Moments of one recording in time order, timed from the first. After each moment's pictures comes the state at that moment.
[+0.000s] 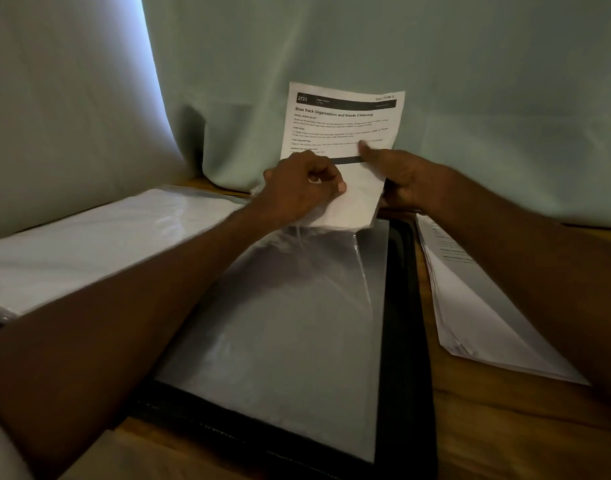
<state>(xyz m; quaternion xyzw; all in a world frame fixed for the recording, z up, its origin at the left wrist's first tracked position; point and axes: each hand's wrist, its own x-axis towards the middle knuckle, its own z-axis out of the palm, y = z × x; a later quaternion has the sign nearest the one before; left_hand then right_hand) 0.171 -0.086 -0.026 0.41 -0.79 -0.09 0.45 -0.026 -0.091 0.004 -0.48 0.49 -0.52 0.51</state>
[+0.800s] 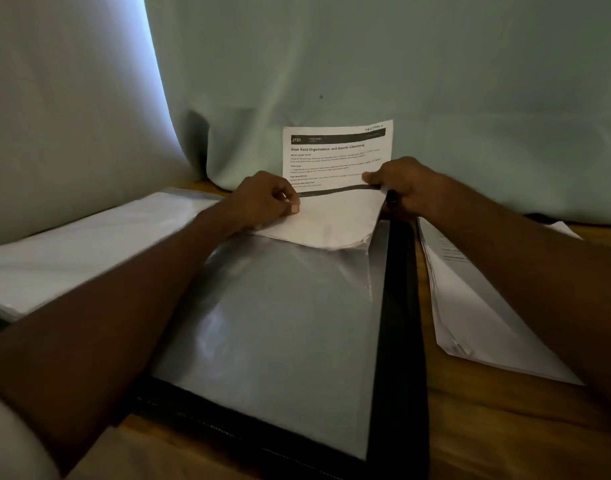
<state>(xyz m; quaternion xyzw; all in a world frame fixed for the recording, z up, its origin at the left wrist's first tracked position) 0.226 -0.106 -0.032 0.52 -0.80 -0.11 0.30 -0.034 -0.094 -0.005 -0.49 0.59 -0.50 0.41</state>
